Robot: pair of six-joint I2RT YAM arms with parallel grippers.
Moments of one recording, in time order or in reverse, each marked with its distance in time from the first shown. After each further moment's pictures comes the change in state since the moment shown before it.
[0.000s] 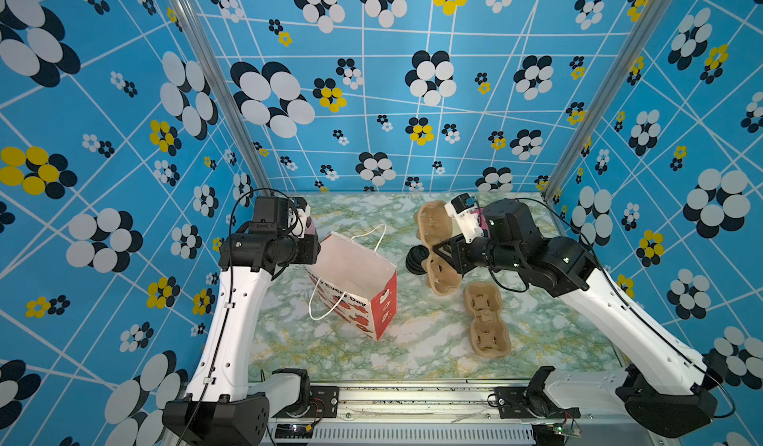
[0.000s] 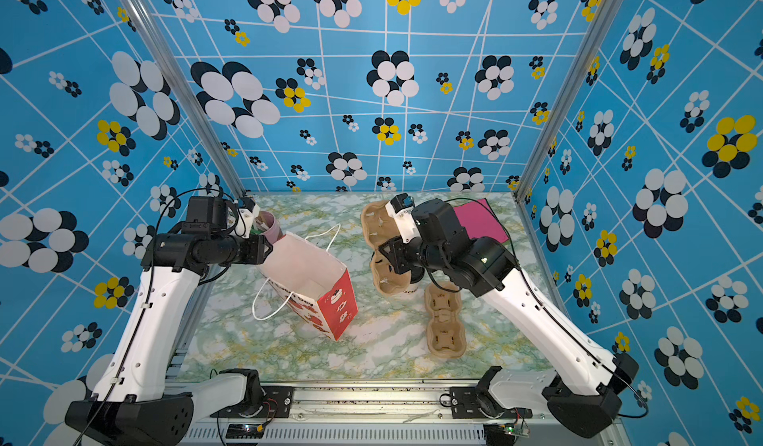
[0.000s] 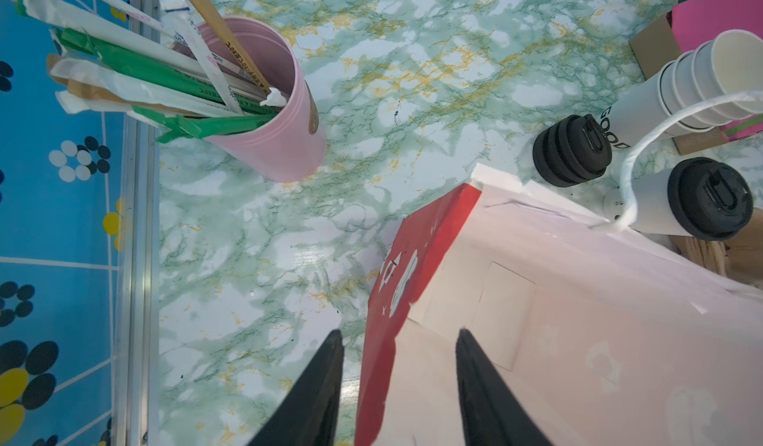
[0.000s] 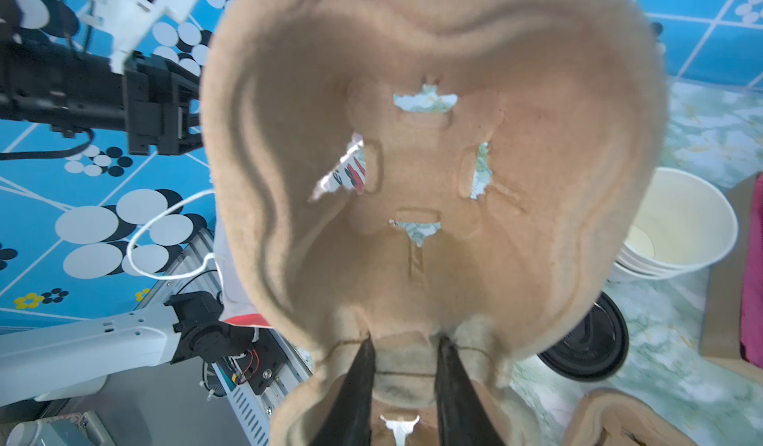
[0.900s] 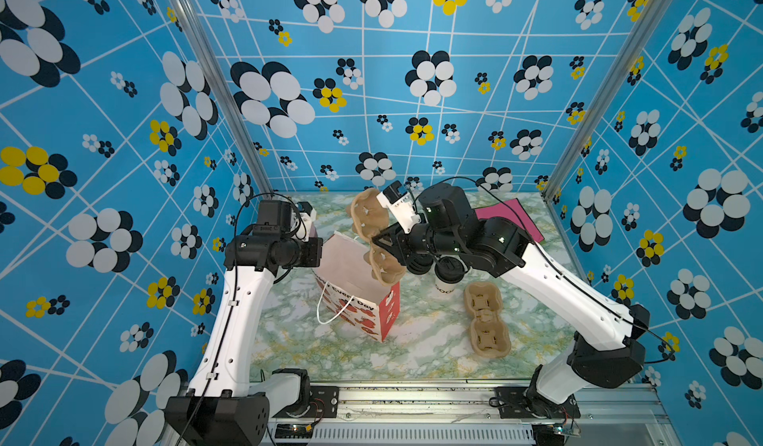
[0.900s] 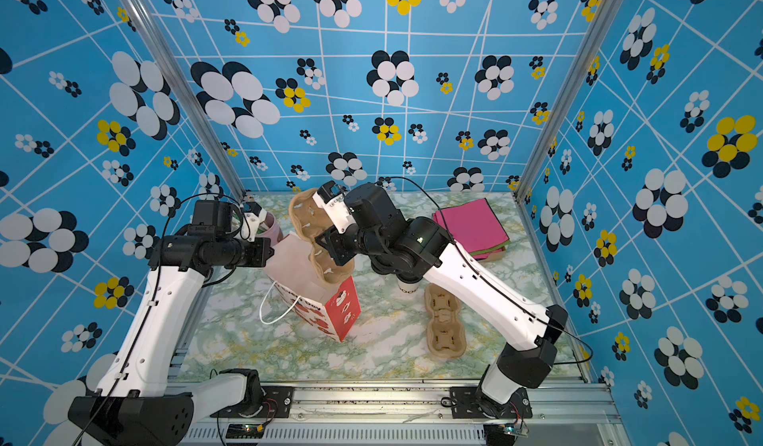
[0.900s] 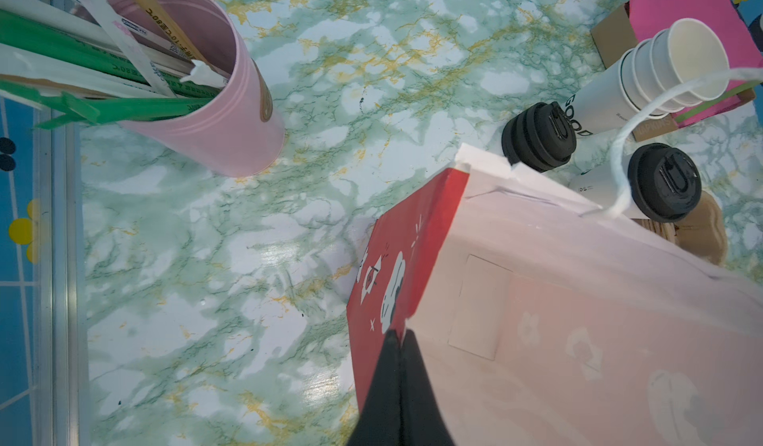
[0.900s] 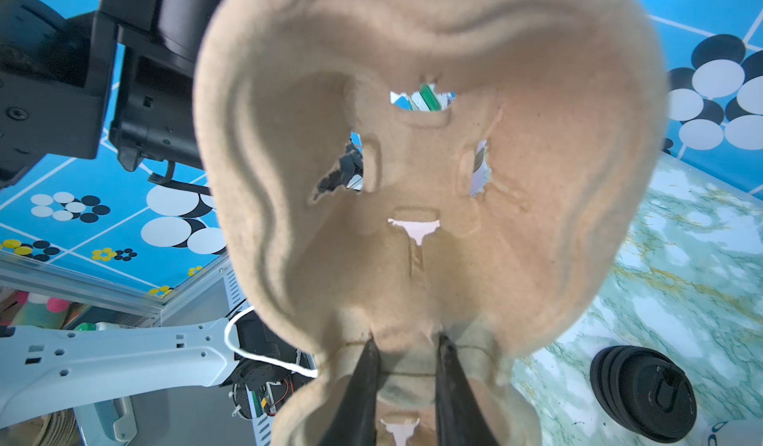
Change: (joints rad) left arm 0.002 -0.019 -0.069 0.024 0.119 -0.023; right arm 0.202 0.339 0.367 0.072 -0.011 -0.088
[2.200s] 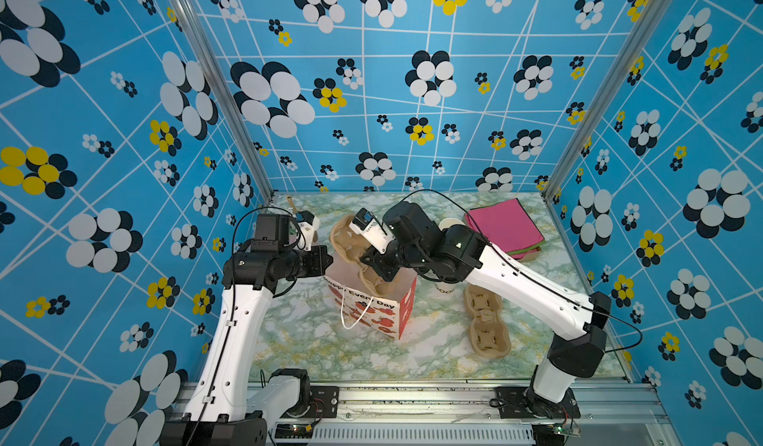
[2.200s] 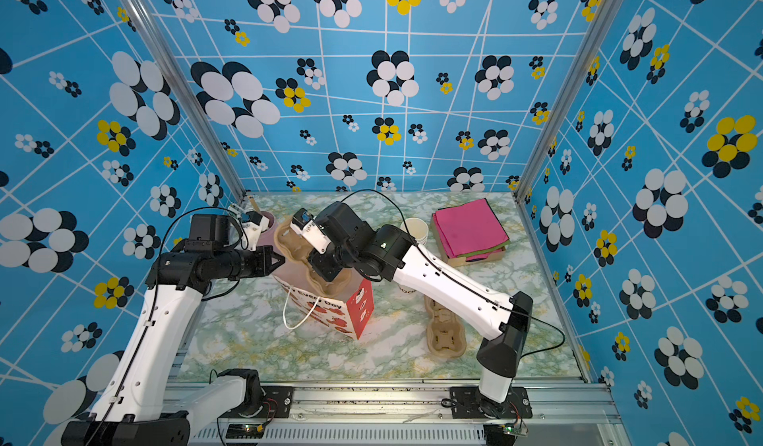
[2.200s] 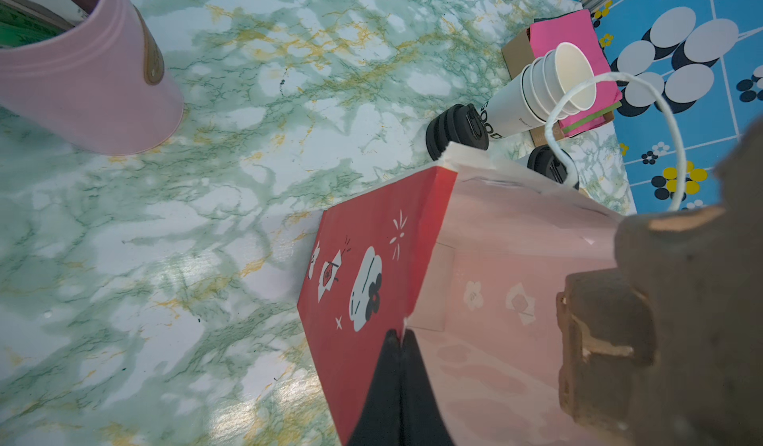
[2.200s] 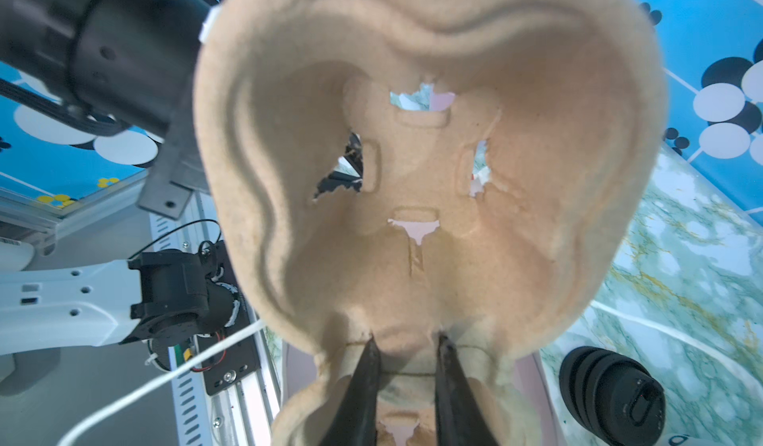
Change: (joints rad) left arm 0.000 -0.098 -0.118 0.063 0.192 -0.130; right arm 0.057 0.133 -0.004 -0.043 0.074 -0.209
